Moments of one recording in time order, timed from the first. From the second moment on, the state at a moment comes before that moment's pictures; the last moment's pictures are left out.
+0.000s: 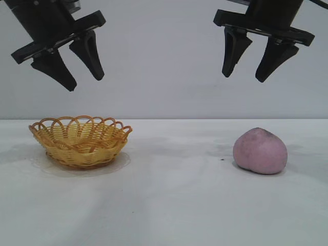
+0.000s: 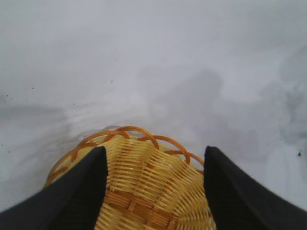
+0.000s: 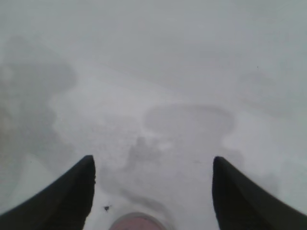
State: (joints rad) left arm -0.21 1.89 -1.30 -0.64 0.55 0.45; right arm 0.32 1.87 -1.36 0.28 0.67 -0.19
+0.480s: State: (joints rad) left arm -0.21 1.89 -1.30 -0.62 0.57 0.44; right arm 0.32 1.87 -1.36 0.28 0.67 -0.19
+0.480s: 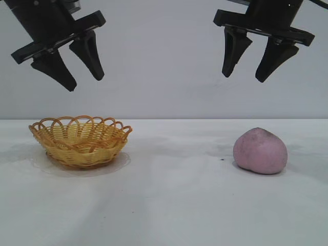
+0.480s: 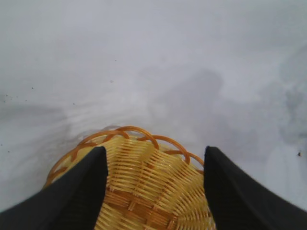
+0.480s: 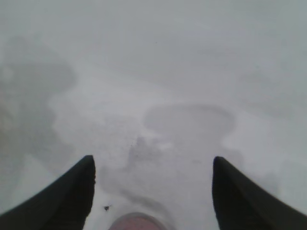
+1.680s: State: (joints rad) left arm -0.21 2.25 -1.87 -0.13 1.18 0.59; right arm 0.32 1.87 -1.36 0.26 0.70 -0.19
